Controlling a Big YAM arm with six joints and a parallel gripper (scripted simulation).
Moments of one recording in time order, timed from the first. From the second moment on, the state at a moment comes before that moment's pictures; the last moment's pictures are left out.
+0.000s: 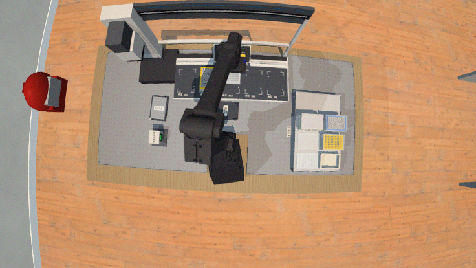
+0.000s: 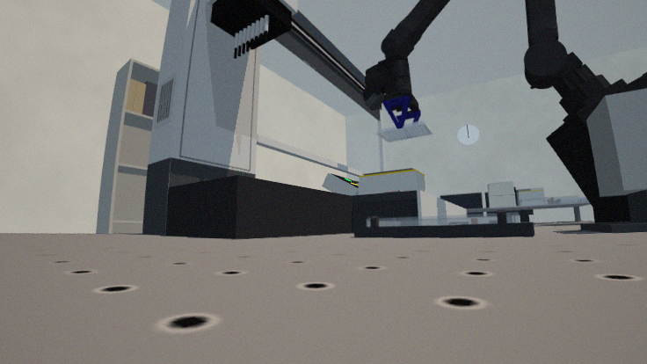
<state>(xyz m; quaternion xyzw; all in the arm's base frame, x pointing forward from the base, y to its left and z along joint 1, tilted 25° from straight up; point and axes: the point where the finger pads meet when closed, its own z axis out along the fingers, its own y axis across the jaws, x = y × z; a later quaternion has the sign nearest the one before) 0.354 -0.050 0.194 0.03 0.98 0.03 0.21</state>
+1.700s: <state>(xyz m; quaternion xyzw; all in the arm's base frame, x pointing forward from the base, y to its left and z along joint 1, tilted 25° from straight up) 0.383 -0.046 0.126 0.03 0.98 0.03 0.21</state>
